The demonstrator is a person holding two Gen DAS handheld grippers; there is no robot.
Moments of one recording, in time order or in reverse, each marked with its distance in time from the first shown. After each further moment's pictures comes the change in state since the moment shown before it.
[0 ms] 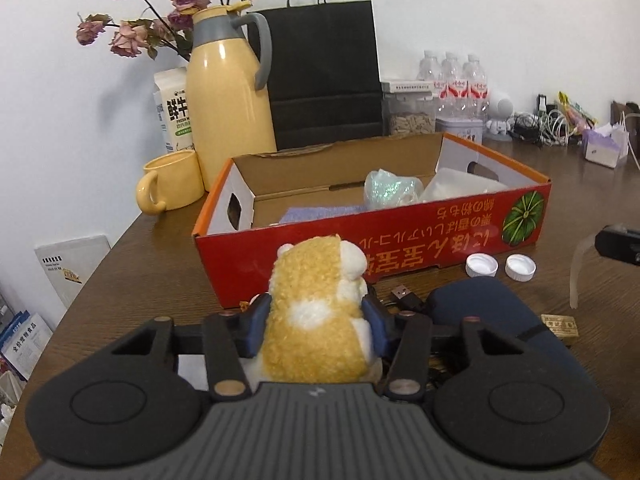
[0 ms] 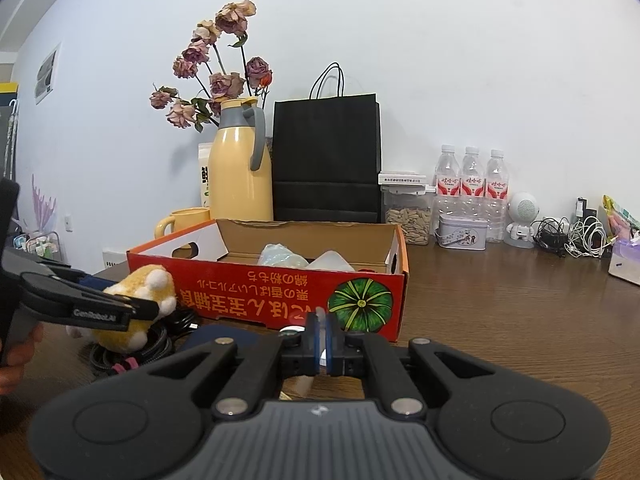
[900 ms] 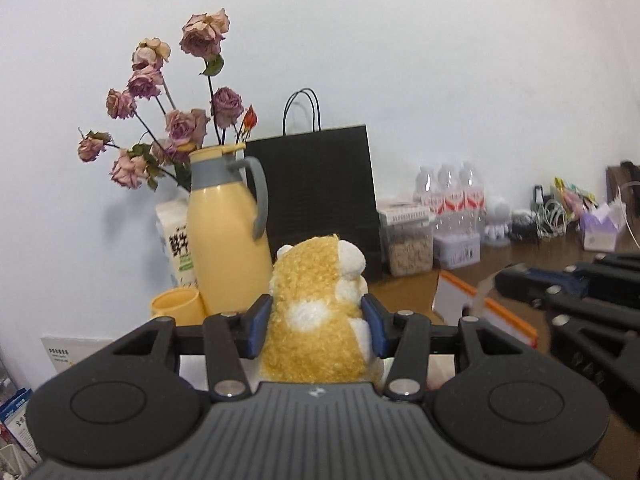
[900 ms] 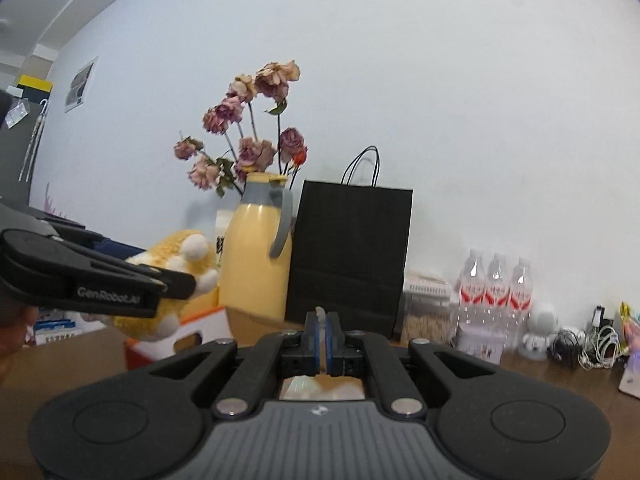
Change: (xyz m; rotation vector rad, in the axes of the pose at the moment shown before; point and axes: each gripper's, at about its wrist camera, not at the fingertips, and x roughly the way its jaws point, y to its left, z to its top) left arm -0.022 -0.018 0.100 0.035 -0.287 0.024; right arm 0.042 0.030 0.086 -0.137 -0.207 0.014
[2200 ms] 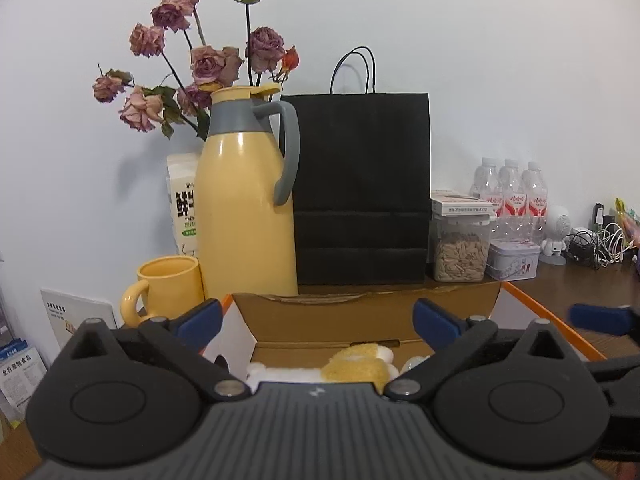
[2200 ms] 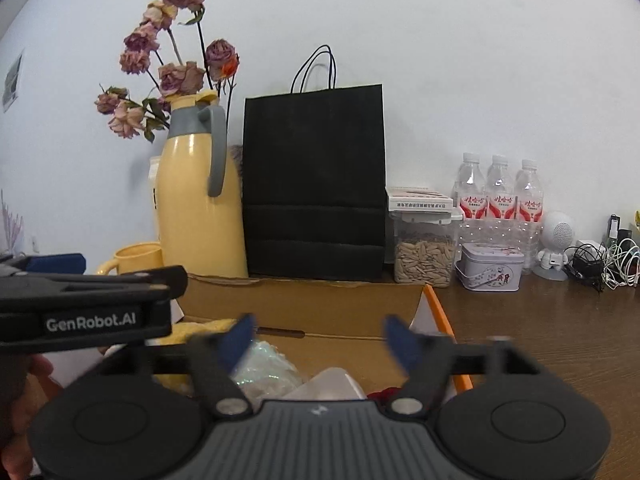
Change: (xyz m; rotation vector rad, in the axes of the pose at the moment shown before) left arm 0.100 0.005 -0.034 -0.156 0.028 0.106; right arm 0.116 -0.028 -0.036 0.169 0.199 -0.058
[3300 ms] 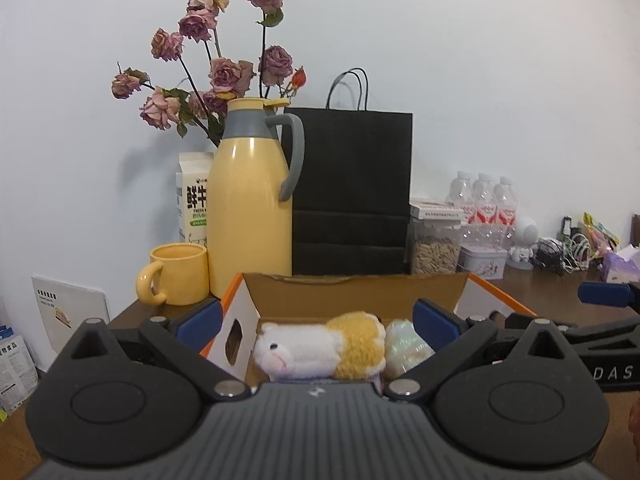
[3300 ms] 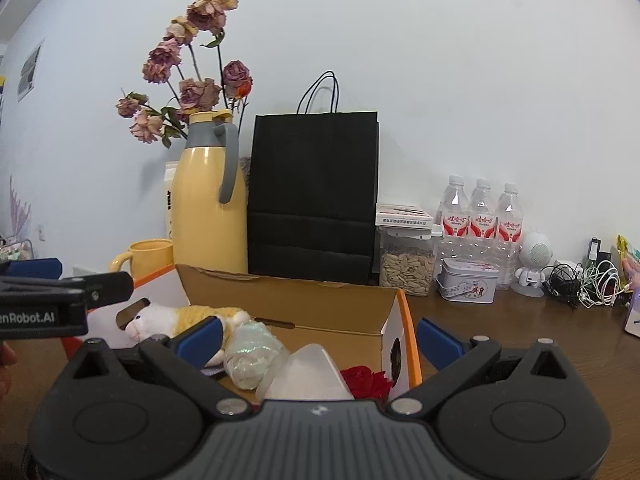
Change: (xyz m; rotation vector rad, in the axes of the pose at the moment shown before) left arm -0.069 0.027 -0.021 -0.032 -0.030 -0.078; right arm -0.062 -0.006 -0.007 -0.078 -0.021 -0.007
